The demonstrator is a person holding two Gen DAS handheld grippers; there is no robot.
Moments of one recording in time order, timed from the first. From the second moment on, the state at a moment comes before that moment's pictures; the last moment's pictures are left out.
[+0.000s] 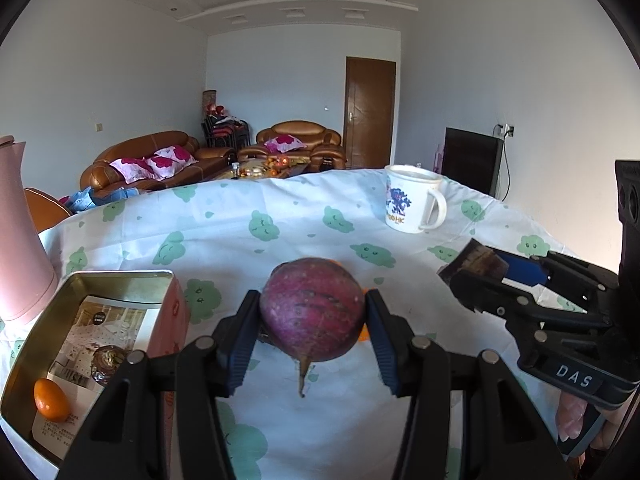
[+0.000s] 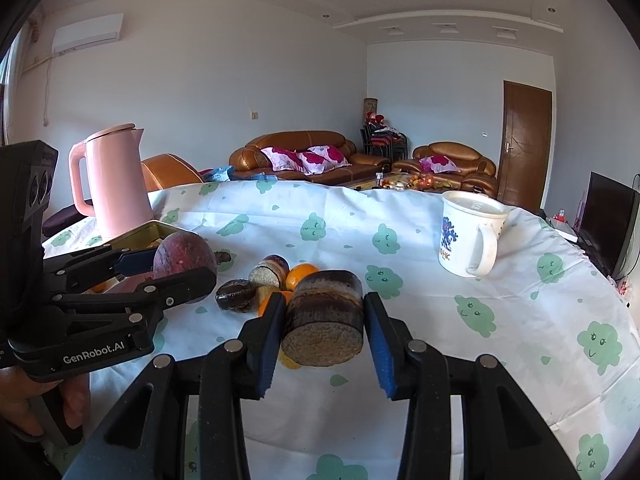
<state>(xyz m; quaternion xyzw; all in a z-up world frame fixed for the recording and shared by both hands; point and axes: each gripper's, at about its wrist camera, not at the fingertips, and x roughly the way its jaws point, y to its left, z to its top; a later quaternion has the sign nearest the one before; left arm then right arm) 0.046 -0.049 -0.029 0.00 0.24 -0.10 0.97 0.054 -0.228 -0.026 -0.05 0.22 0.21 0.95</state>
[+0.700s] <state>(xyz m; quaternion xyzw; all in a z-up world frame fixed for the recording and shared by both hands) 0.034 -0.046 -0.024 0.00 0.20 -0.09 0.98 0.044 -0.232 -0.022 -0.05 0.19 0.21 0.96</state>
